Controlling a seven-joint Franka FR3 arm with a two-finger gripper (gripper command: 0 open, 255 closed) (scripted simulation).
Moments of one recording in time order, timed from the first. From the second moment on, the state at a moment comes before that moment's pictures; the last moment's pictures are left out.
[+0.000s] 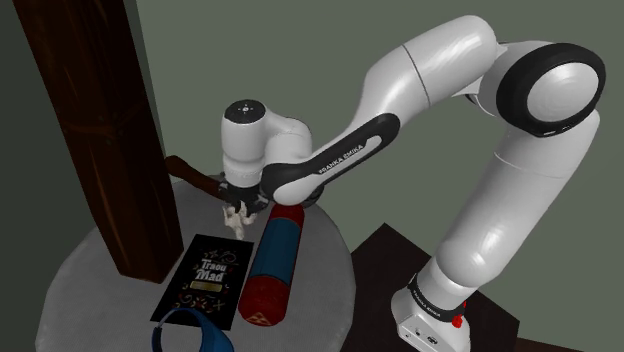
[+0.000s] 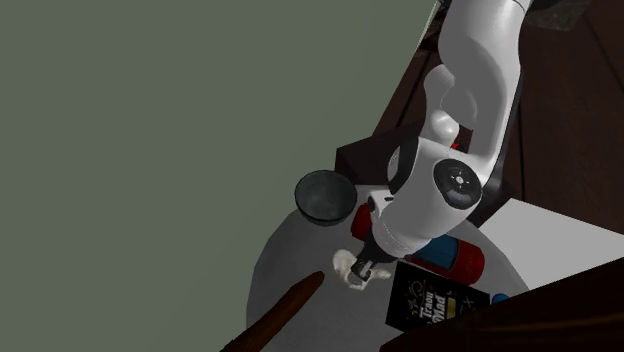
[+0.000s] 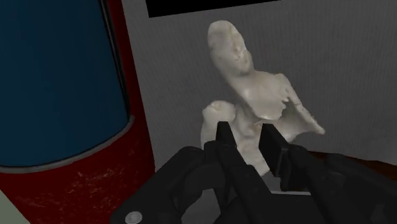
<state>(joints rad) -0.16 0.15 0.72 -2.23 -0.47 2.38 1.92</state>
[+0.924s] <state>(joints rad) -0.26 0.15 0.71 -2.23 -0.23 2.43 1.66</state>
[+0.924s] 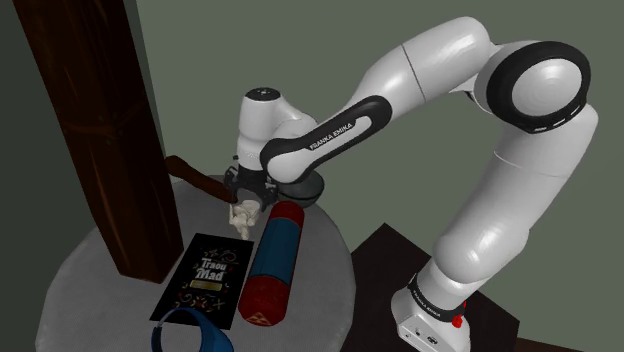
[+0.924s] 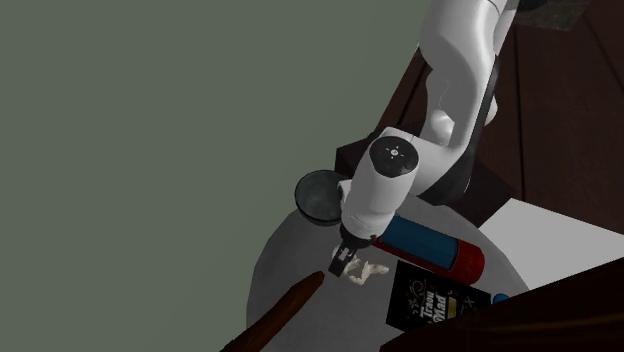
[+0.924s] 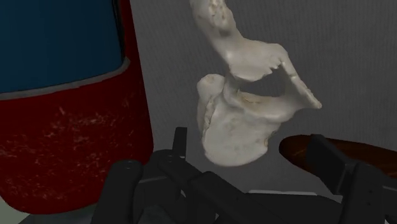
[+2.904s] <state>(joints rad) -0.28 0.10 0.72 -2.20 -0.17 2.36 1.61</state>
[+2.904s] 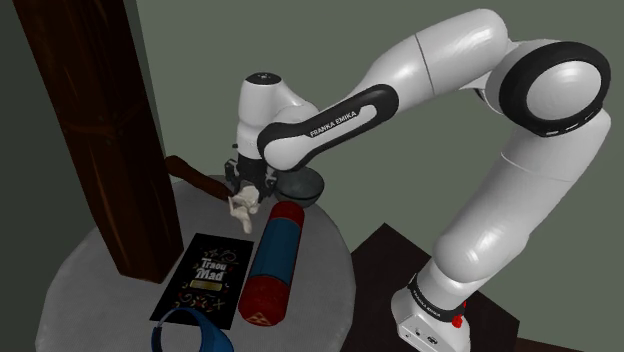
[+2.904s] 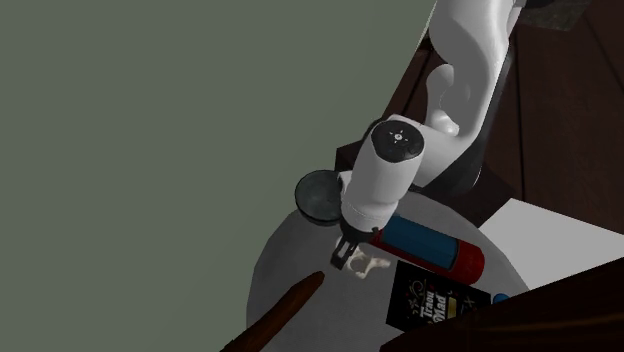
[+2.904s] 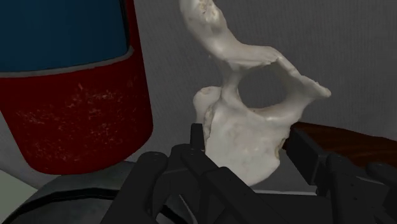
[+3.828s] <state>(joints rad) -0.29 -0.02 0.73 -2.11 -0.05 2.19 1.51</state>
